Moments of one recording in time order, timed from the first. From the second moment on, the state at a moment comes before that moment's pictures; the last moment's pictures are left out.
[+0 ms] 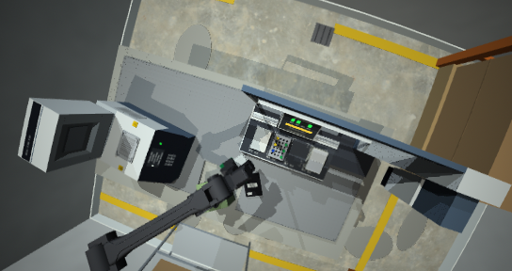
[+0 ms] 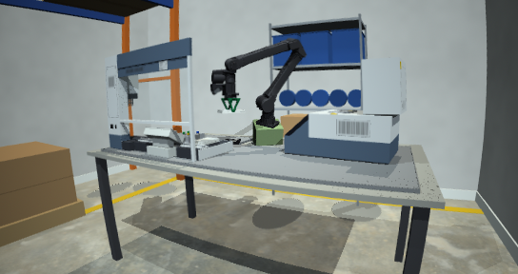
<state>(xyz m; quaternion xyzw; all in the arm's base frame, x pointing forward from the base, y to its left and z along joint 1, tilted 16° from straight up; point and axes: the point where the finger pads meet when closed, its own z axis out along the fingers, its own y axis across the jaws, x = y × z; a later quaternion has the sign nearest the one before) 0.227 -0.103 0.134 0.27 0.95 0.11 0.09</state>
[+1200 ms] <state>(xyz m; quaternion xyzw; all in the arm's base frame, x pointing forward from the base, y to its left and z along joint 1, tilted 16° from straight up) 0.141 0.023 0.172 0.17 0.98 0.10 0.09</state>
